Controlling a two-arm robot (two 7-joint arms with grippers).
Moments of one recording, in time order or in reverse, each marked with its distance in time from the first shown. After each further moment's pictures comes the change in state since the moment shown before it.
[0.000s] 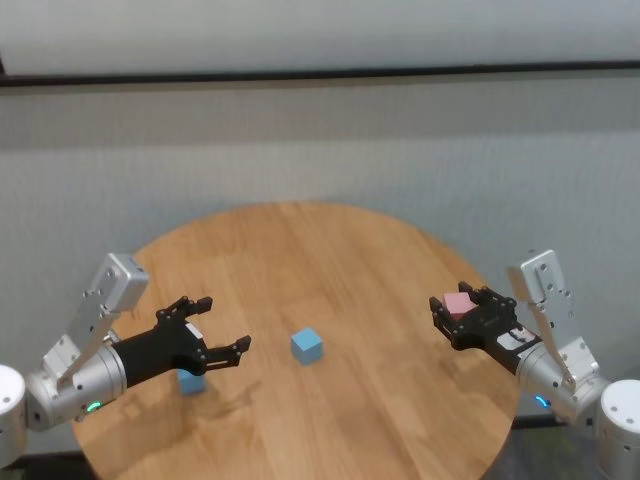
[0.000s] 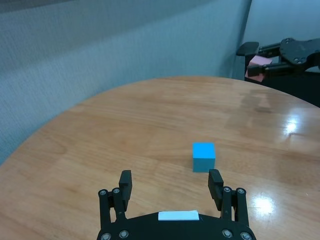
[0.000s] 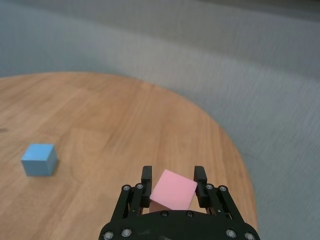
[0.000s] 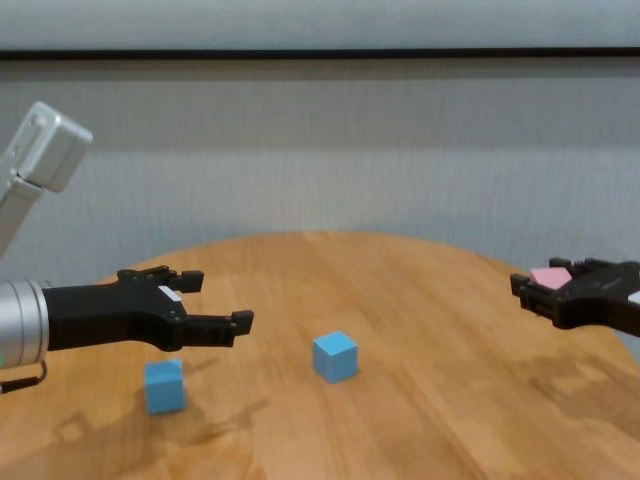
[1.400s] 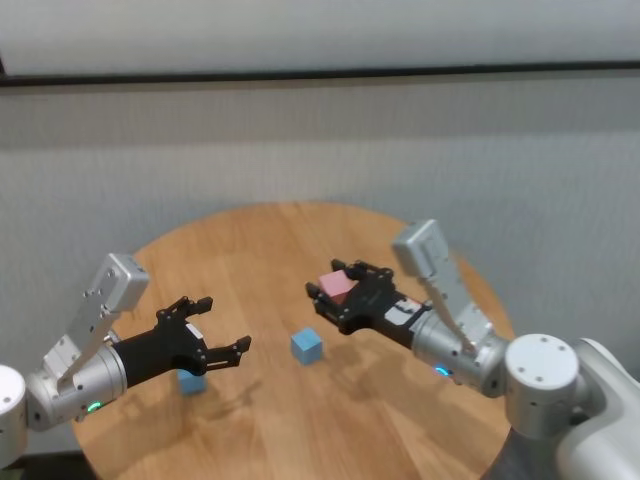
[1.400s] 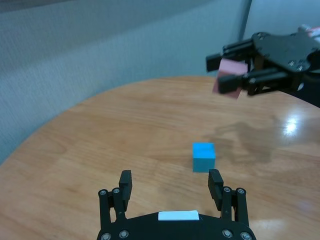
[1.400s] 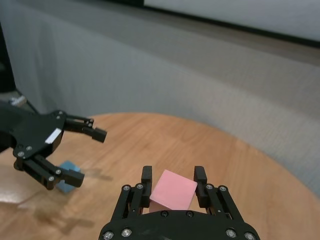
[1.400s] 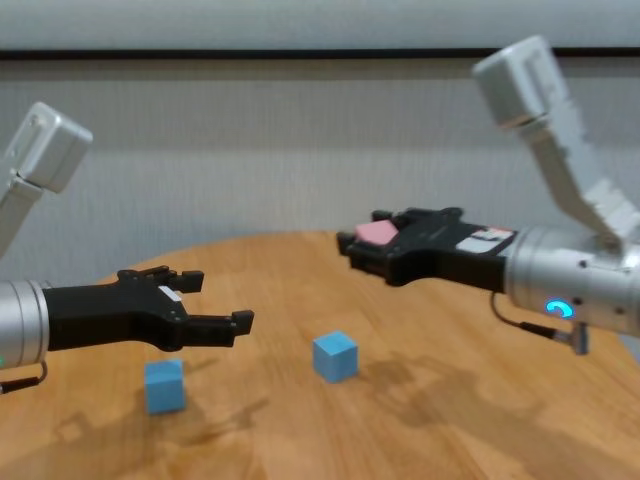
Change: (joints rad) left arm 0.000 0.000 0.000 0.000 0.000 0.000 0.000; right arm 0.135 -0.084 -0.179 0.035 0.020 -0.037 0.136
